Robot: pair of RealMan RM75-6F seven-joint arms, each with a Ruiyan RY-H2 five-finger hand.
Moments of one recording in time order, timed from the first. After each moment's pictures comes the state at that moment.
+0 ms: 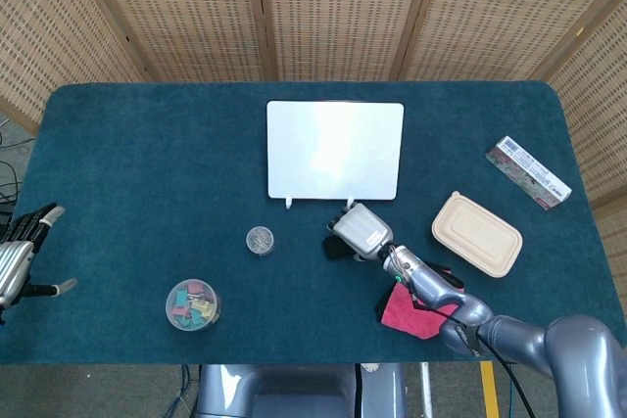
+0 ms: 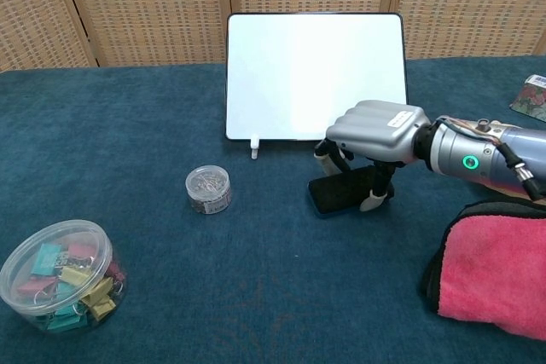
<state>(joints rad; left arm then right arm) -0.22 -1.04 -0.01 -1.51 1.45 1.23 -0.29 0.86 -1.68 0.09 -1.09 -1.55 0.83 -0.19</state>
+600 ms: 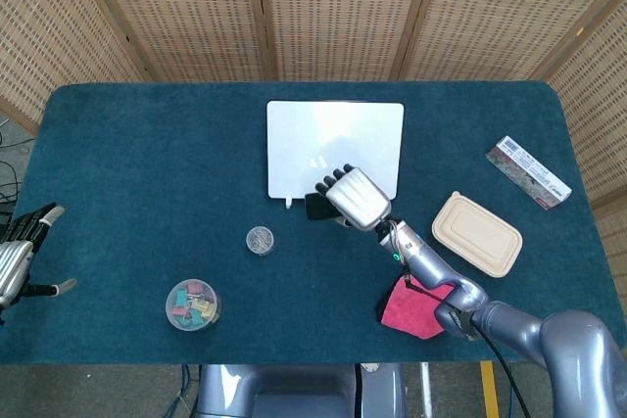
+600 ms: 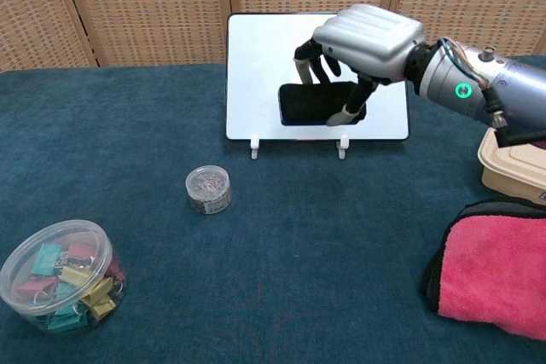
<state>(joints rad) -0.22 -1.04 -0.01 -1.50 1.45 1.23 -0.30 0.91 -1.70 0.19 -0.99 -1.61 1.08 -0.11</state>
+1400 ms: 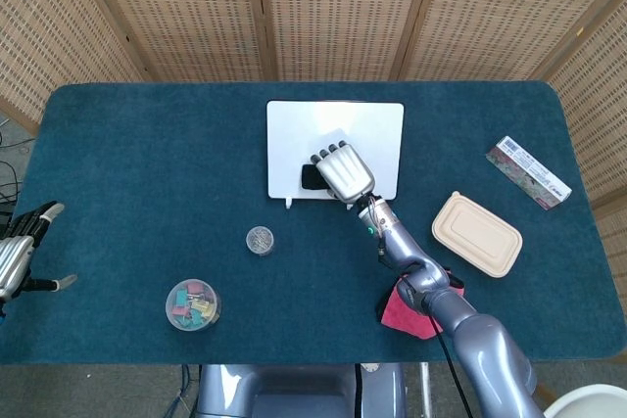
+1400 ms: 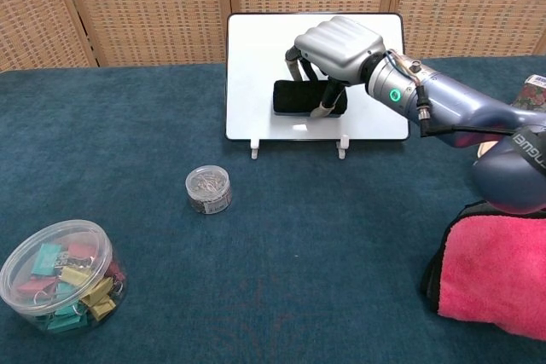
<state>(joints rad) -0.25 -1.04 -0.02 -1.47 1.42 1.16 -0.34 1.07 -2.04 0.22 -0.38 -1.51 1.00 0.02</state>
